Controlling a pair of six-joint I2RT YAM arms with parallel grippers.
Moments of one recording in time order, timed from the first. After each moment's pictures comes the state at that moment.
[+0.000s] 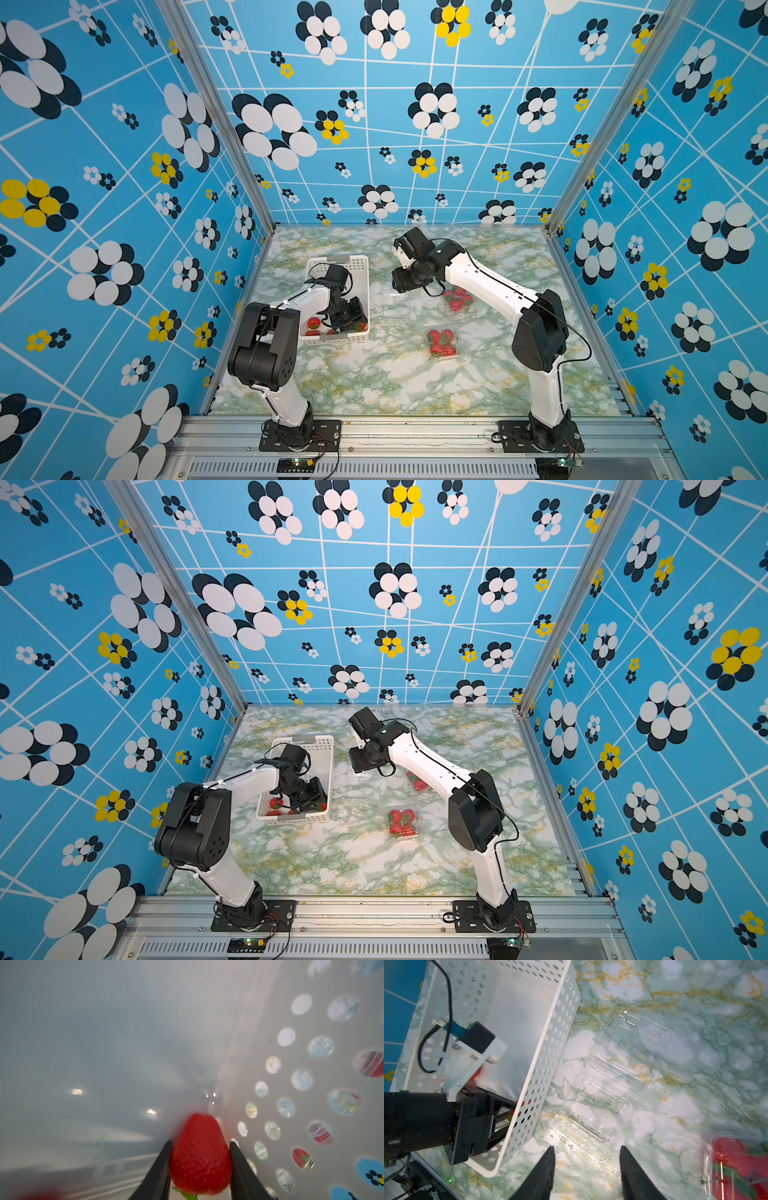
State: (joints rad) left arm -0.21 1.71 0.99 -0.64 0.40 -0.60; right arm 0.74 2.04 1.89 -0.89 -0.06 0.30
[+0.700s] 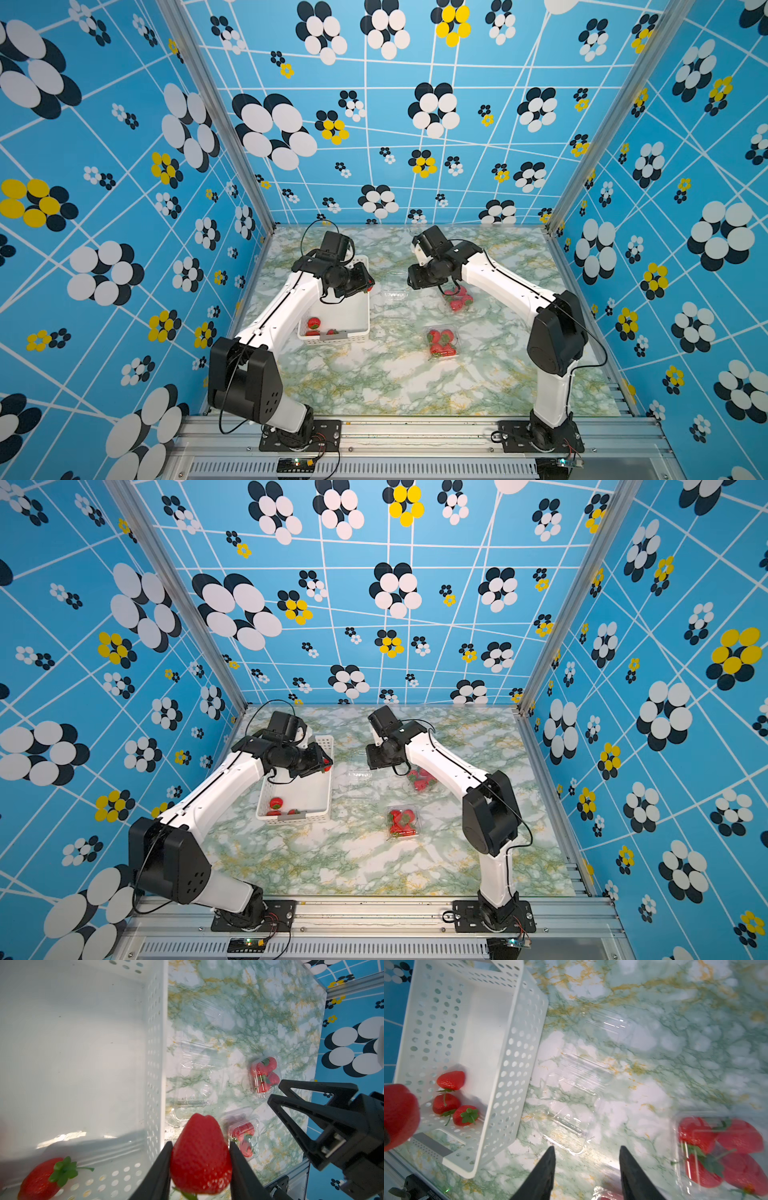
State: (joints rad) left arm -0.30 1.54 1.31 -0.76 0.35 -0.60; right arm 0.62 1.91 1.69 -0.82 -0.07 0.33
